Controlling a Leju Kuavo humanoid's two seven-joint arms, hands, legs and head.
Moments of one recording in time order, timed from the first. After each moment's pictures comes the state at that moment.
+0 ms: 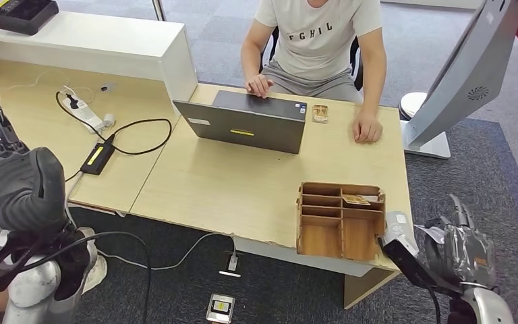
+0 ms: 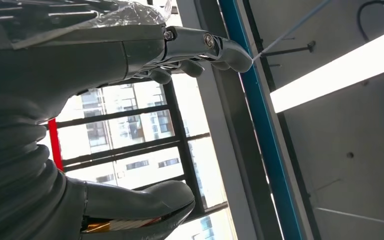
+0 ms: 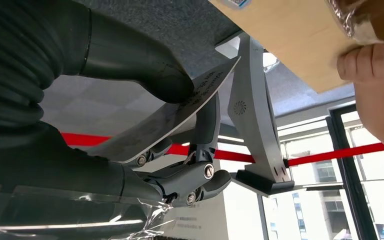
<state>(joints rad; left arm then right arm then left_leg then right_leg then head) -0.07 0.17 -0.27 -2.19 0.13 0.50 -0.62 -0.16 -0.46 0.40 -1.43 1.02 -0.30 0.22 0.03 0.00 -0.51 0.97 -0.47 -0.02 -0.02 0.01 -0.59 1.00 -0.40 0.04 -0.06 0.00</state>
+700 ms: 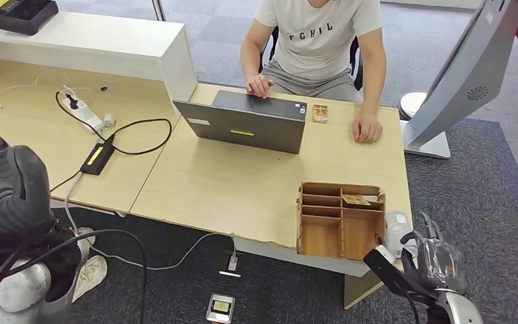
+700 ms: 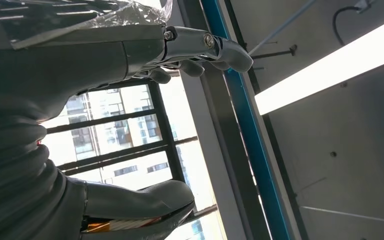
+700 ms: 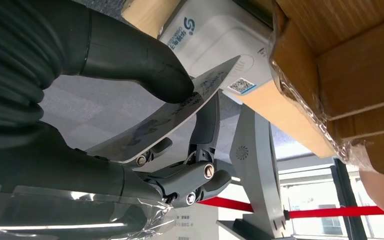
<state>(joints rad) -0.09 0.19 -0.28 -2.26 0.10 0.53 -0.58 -0.16 -0.40 0.45 -1.30 0.99 -0.27 0.20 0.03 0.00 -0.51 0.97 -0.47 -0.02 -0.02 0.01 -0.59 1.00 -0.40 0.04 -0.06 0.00</state>
